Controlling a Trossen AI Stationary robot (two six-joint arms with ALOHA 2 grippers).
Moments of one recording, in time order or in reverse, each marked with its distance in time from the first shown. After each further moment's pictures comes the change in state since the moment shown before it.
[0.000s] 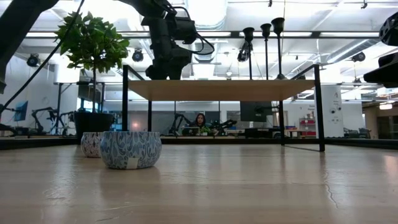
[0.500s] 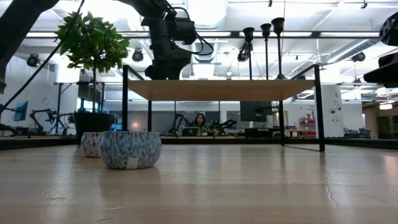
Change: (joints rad) left arm 0.001 0.000 0.001 -0.002 -0.015 -0.013; right arm 0.000 0.000 0.000 0.000 0.000 0.000
